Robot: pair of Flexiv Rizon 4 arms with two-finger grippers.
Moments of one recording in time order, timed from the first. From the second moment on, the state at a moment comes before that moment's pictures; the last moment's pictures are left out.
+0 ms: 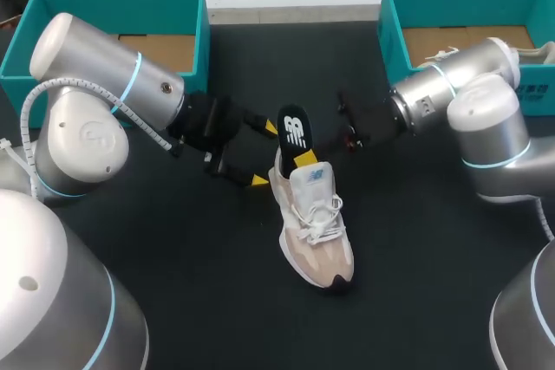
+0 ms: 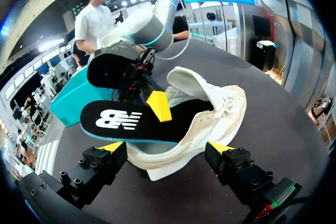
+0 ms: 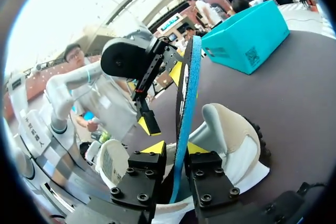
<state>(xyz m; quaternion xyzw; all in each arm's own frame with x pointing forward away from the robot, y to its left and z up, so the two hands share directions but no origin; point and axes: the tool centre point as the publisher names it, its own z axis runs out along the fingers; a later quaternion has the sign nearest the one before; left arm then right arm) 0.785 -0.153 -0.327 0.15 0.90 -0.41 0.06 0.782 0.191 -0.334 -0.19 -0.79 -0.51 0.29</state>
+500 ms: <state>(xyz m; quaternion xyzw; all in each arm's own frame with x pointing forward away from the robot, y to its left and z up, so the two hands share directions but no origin) 0.785 -0.153 -0.327 0.15 0.90 -0.41 0.06 0.783 0.184 -0.336 -0.20 -0.79 -0.48 0.32</state>
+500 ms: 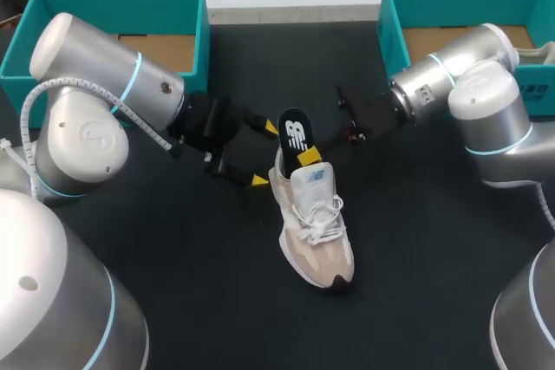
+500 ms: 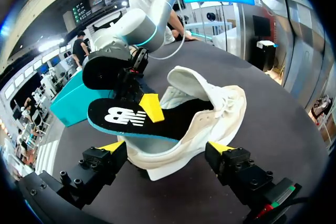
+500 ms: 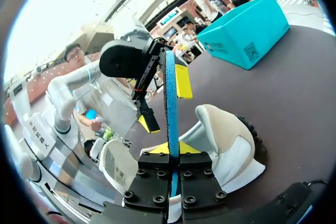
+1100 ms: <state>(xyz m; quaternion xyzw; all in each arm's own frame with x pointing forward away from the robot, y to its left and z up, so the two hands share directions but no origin) 0.785 -0.153 -0.327 0.15 0.90 -0.41 0.06 0.761 0.184 -0.352 -0.21 -0.80 -0.45 0.34</state>
